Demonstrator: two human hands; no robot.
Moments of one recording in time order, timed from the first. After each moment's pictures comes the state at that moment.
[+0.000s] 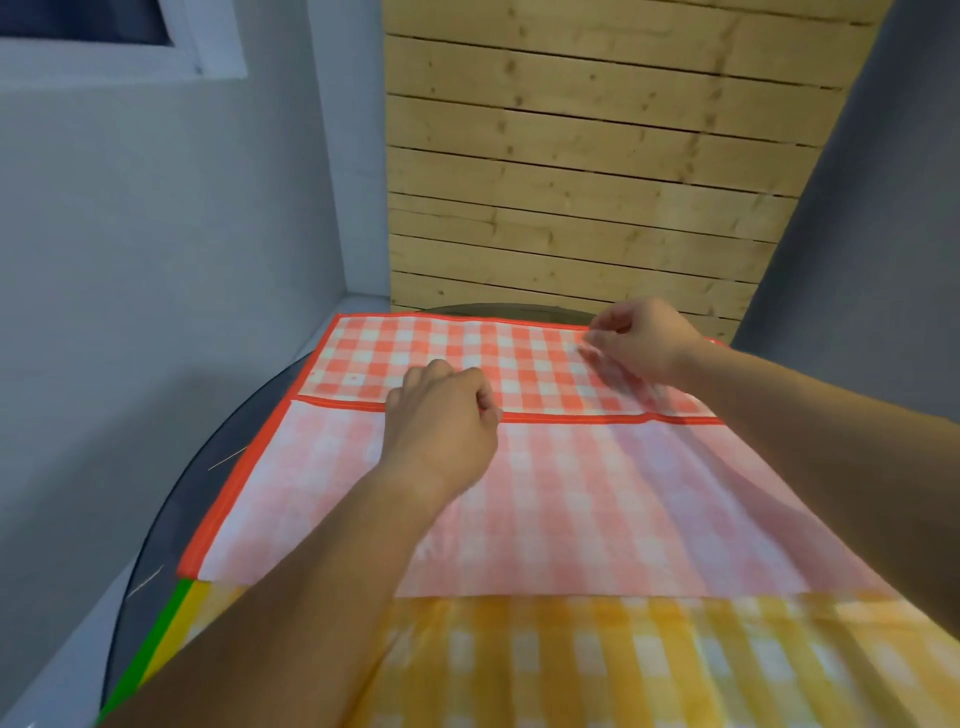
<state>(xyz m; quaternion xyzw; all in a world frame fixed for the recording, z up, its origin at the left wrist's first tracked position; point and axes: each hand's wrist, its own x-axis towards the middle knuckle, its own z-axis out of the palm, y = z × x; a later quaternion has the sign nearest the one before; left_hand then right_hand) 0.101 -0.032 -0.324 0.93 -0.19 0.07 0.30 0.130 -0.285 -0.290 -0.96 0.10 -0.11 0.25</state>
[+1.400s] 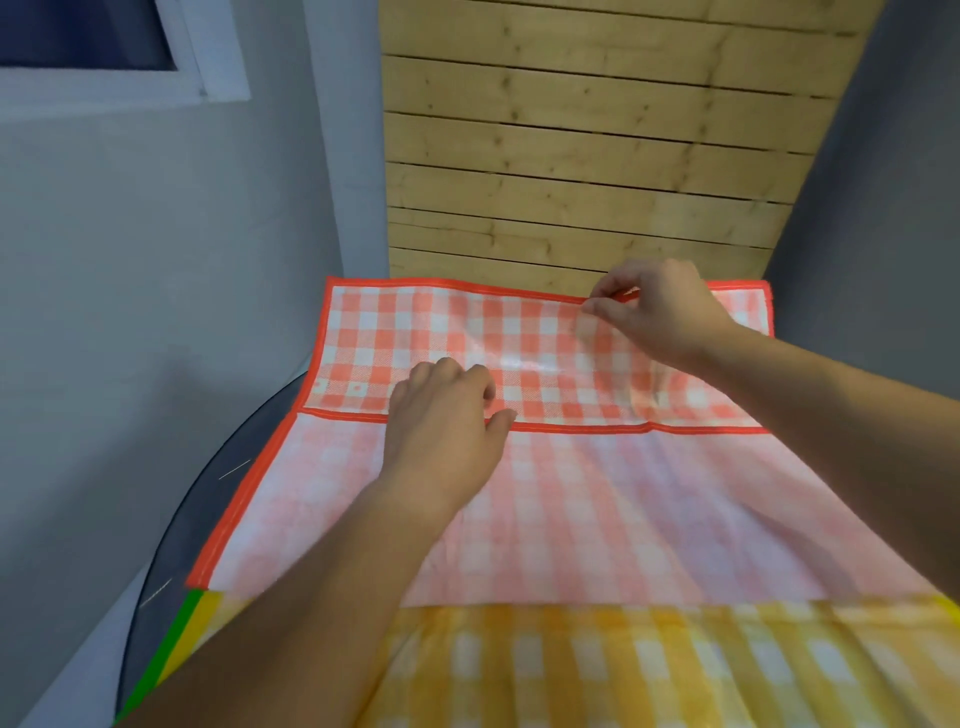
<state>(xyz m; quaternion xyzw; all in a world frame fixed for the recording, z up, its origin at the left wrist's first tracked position) 0.095 -0.031 -0.318 0.93 -0.23 0.17 0.25 0.112 -0.273 -0.245 -0.95 -0.04 -0.26 0.16</state>
